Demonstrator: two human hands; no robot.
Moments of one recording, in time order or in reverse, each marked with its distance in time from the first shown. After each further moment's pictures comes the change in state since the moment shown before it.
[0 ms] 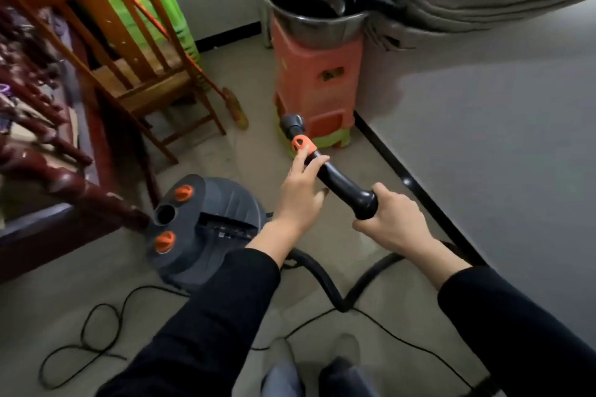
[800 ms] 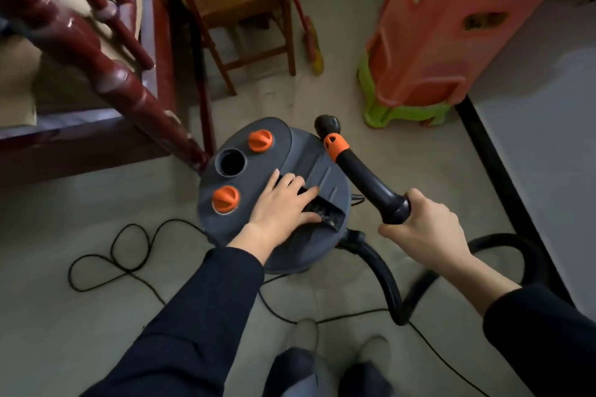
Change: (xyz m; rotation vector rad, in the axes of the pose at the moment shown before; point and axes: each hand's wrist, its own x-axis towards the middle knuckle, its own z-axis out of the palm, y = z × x) left_hand -0.059 -0.294 -0.015 0.646 -0.381 -0.079; right_hand 0.072 -0.099 0.188 -0.092 -0.217 -0.019
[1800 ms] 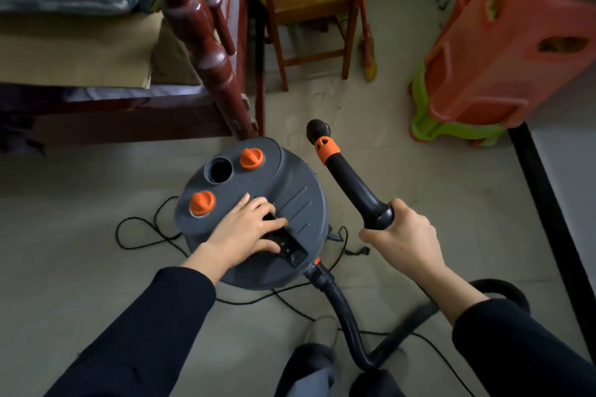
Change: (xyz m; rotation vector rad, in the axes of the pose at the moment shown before) left_hand -0.156 -0.102 0.035 -0.068 0.052 0.004; right_hand -0.046 -0.091 0.050 0.106 -0.107 -0.088
